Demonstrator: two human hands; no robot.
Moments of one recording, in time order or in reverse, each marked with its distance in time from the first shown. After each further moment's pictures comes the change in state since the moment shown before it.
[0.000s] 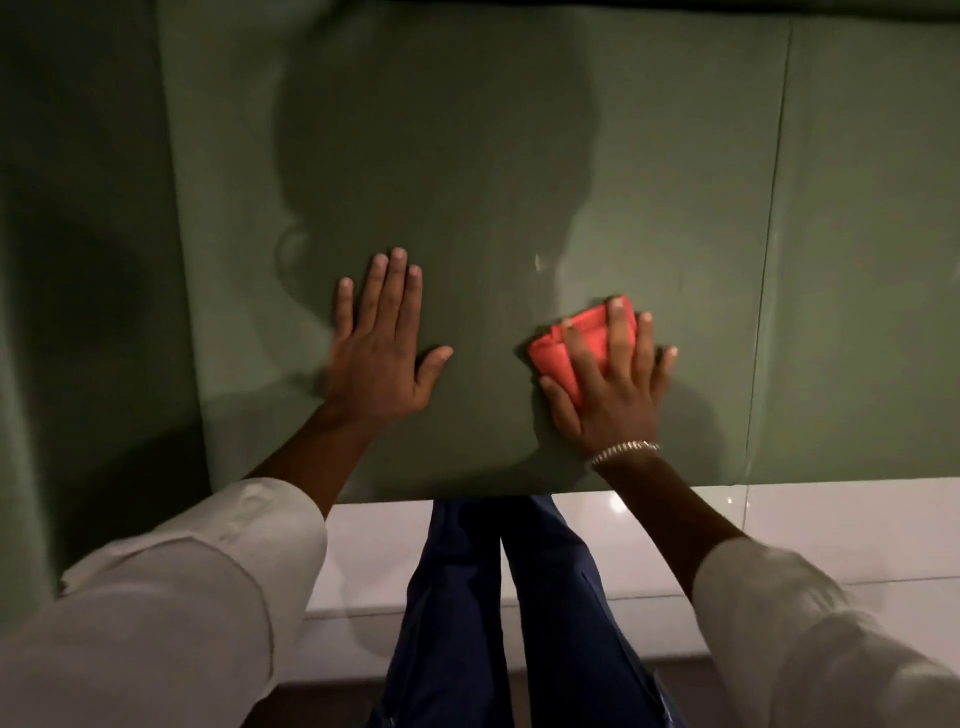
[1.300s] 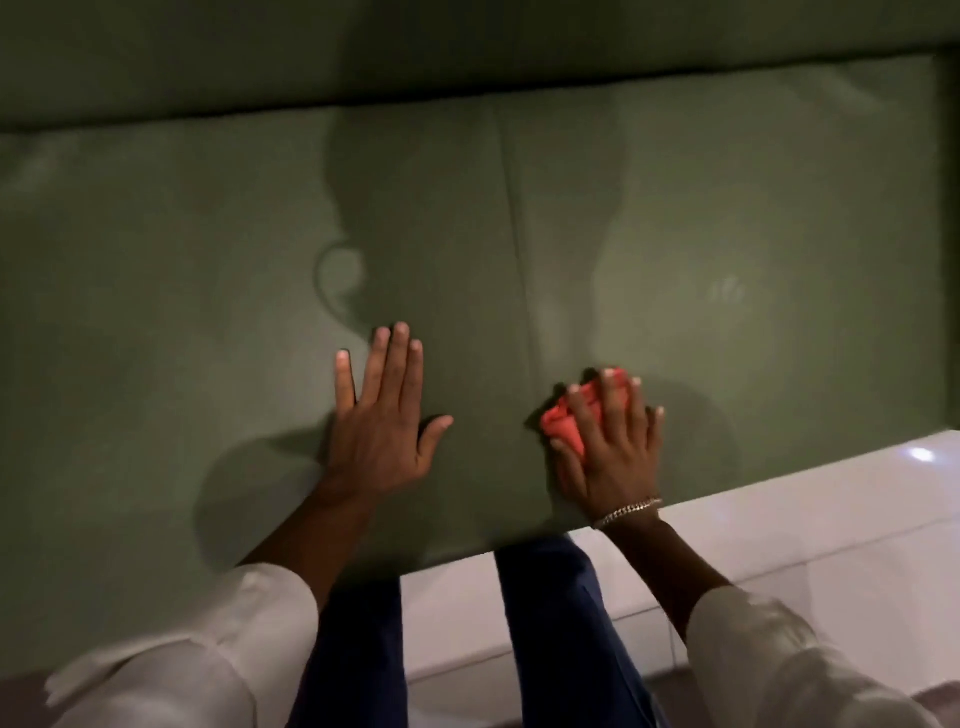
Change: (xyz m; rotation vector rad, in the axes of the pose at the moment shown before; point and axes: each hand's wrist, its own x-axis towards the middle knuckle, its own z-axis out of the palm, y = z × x) left_hand 0.080 0.217 0.008 -0.008 0.009 0.170; right_hand -0.020 0.237 0.007 0.013 0.024 0.157
